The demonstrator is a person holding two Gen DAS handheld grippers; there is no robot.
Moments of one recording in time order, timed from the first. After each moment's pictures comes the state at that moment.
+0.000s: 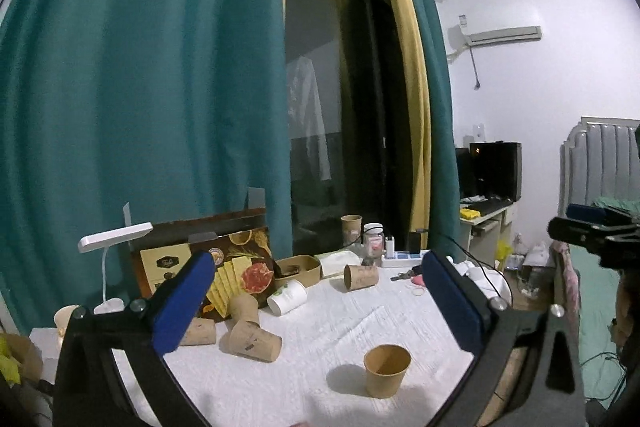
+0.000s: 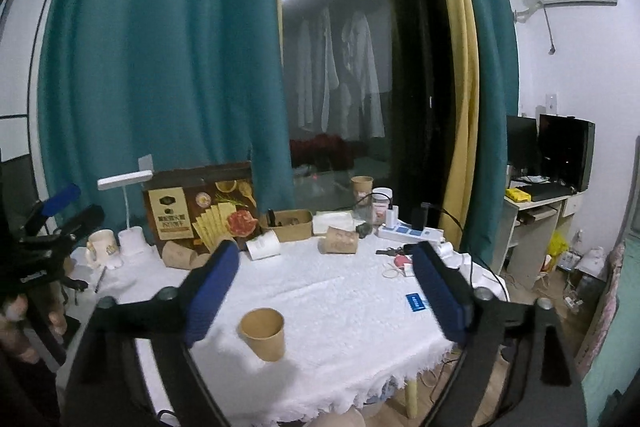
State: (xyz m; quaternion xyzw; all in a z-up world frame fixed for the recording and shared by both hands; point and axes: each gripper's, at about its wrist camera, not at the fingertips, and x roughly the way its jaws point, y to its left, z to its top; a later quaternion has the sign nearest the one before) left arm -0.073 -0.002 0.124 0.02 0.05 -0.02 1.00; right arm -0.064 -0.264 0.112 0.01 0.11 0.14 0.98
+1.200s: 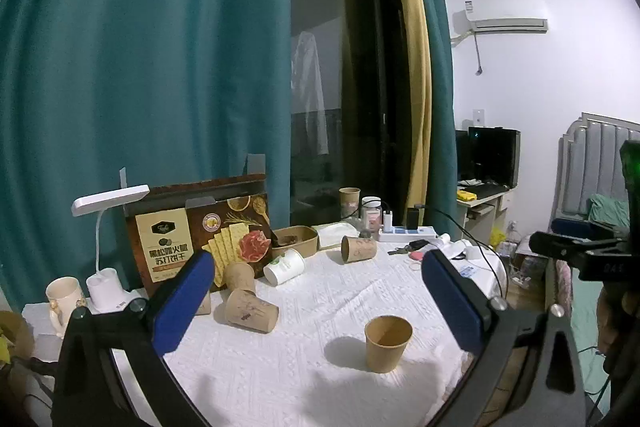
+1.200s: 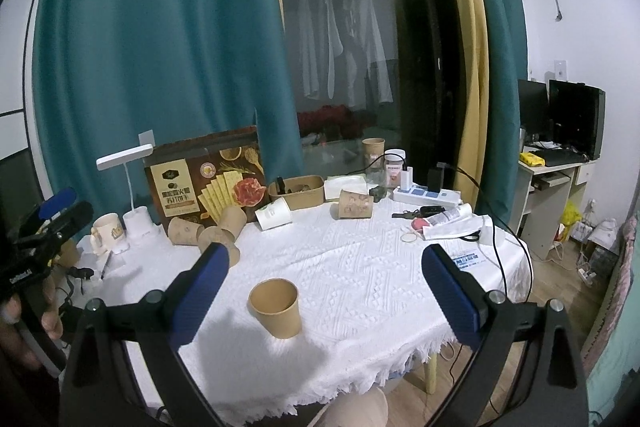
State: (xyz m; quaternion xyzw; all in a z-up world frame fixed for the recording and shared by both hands) left arm -0.071 0.009 0.101 0.01 0.09 -0.03 1.00; right arm -0.039 -0.250 0.073 0.02 0.17 0.15 0.97
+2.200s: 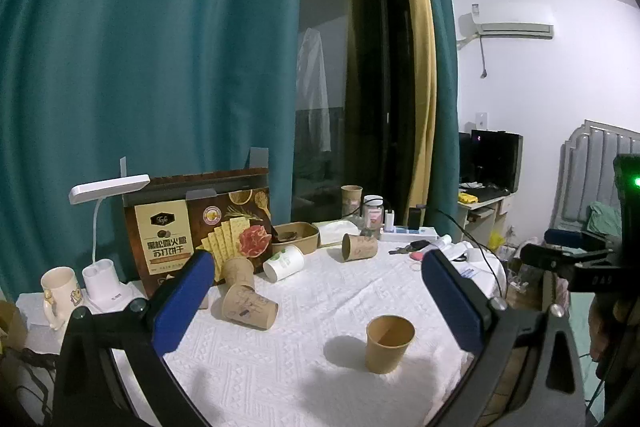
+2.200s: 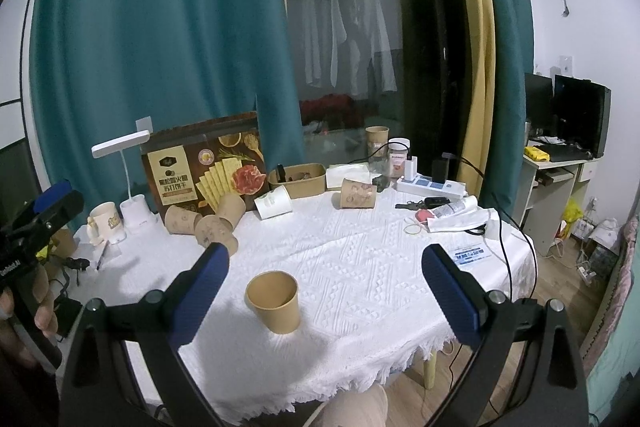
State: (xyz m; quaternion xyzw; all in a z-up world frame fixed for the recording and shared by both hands) left arm -0.068 0.009 0.099 0.00 0.10 -0.03 0.99; right arm -0.020 -0.248 0.060 0.01 0.19 0.16 0.97
